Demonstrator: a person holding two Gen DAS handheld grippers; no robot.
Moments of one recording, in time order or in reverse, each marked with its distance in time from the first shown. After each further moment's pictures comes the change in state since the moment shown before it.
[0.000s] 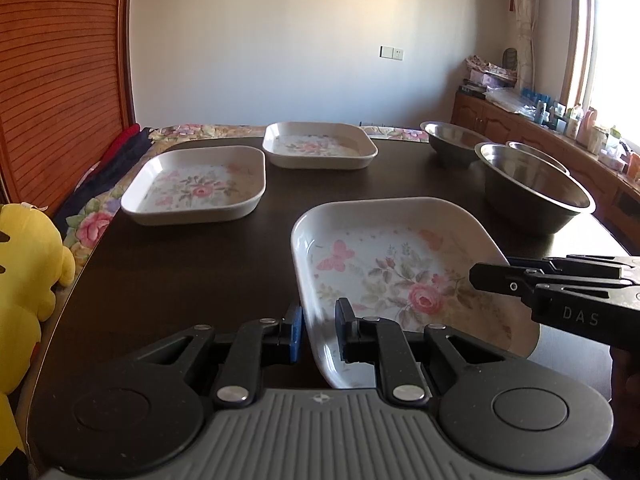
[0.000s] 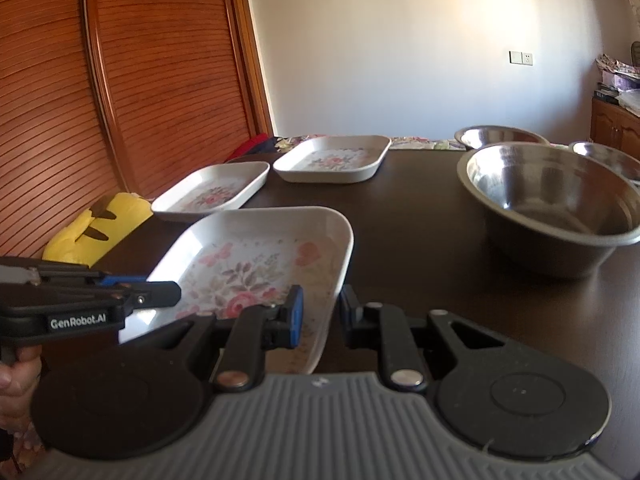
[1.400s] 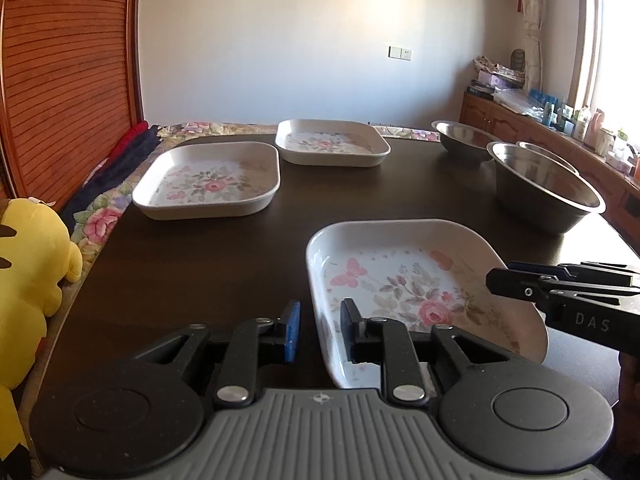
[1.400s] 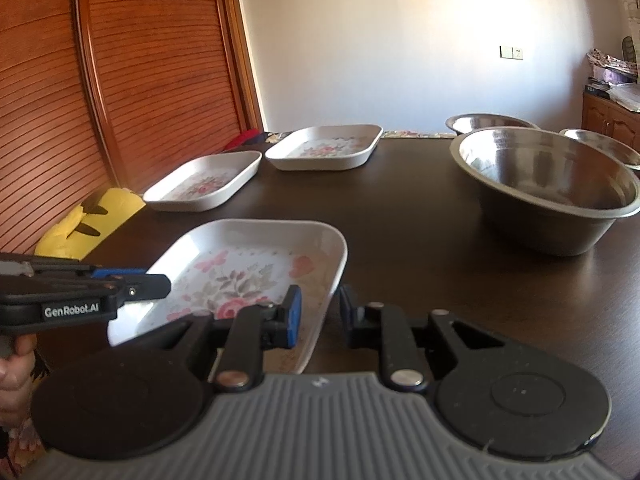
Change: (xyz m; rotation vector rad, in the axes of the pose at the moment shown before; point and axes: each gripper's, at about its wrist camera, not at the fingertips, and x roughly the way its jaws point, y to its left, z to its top) left arm -0.002 0.006 -0.004 -0.011 -0.004 0.022; right arm -0.002 0.001 -0.006 0.013 -0.006 -0.030
